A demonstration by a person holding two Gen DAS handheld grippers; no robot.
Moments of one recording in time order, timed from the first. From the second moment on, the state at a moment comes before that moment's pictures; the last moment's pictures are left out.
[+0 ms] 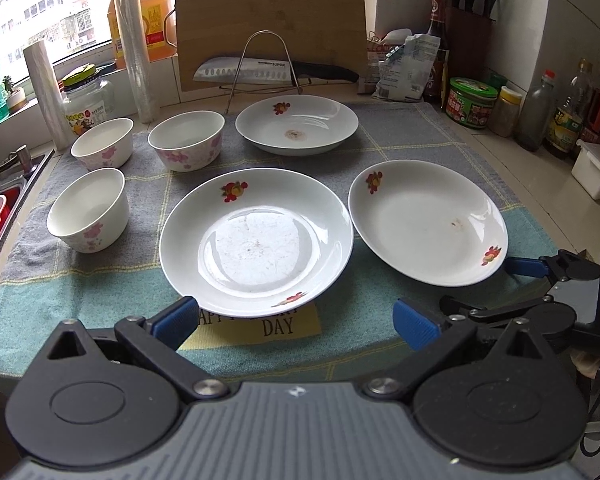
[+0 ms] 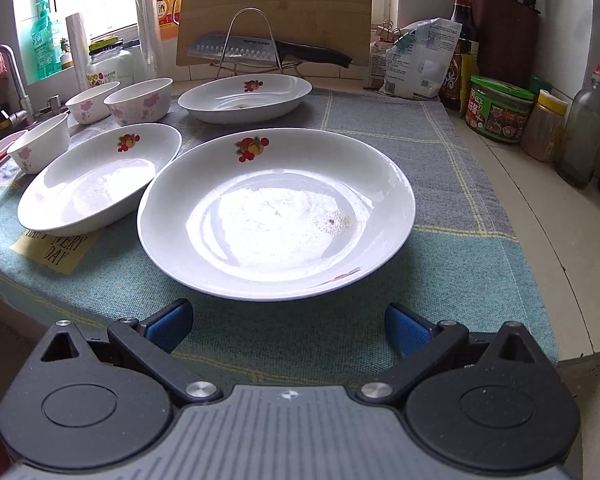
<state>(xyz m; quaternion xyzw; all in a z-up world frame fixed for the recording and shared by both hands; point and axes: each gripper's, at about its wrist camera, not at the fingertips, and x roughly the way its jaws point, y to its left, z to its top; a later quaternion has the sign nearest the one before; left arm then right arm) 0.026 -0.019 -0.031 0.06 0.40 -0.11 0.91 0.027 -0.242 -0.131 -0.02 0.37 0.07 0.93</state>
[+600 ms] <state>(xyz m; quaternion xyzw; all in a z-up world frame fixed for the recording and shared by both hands) 0.098 -0.056 -0.028 0.13 0.40 -0.22 0.88 0.032 -0.244 -0.139 -0.05 0.32 0.12 0.94</state>
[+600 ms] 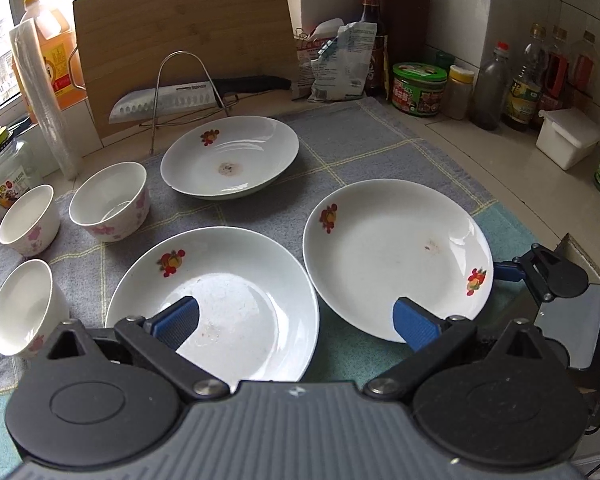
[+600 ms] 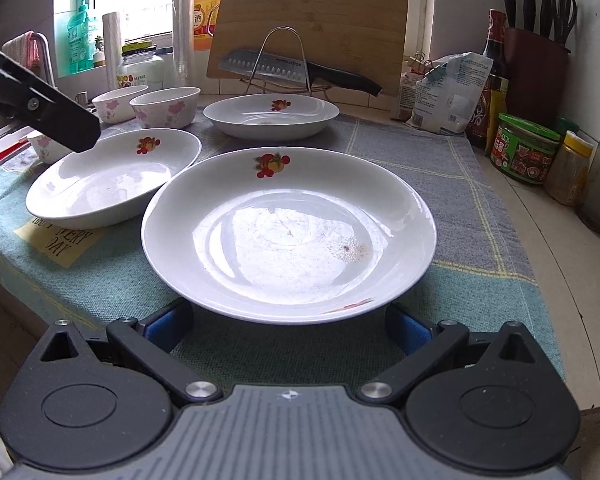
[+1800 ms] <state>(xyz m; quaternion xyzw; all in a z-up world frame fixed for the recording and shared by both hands) 0.233 -0.156 -0.107 0.26 0.47 -0.45 0.71 0.033 -0.231 -0.135 -0.03 0.35 0.06 0.93</state>
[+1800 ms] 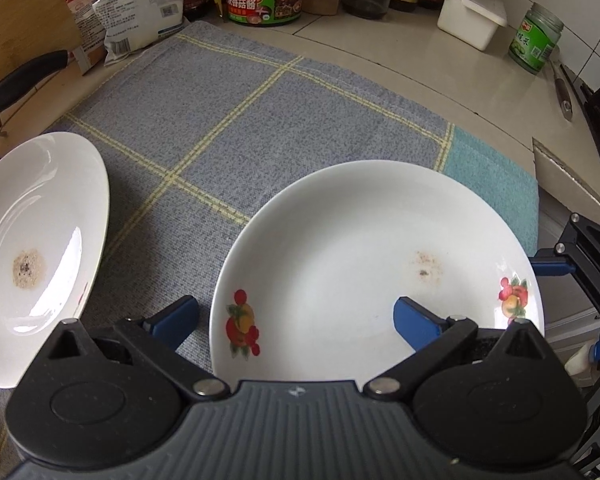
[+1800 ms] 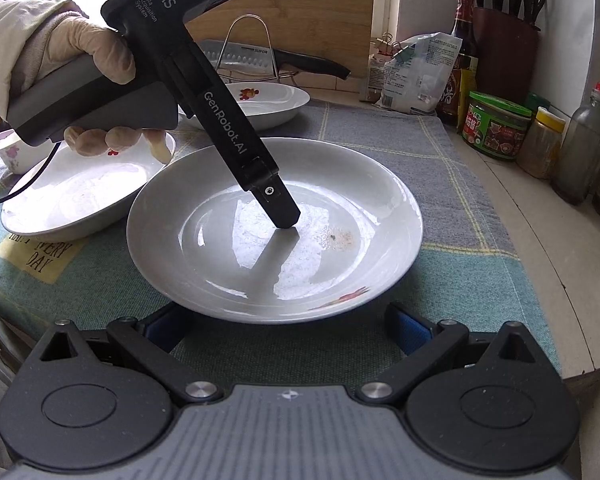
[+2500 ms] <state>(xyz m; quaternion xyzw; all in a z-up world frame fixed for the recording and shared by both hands) 0.245 -0.170 -0.101 0.28 0.50 -0.48 0.66 0.032 -0.236 -0.138 -0.04 0.32 0.10 0.94</state>
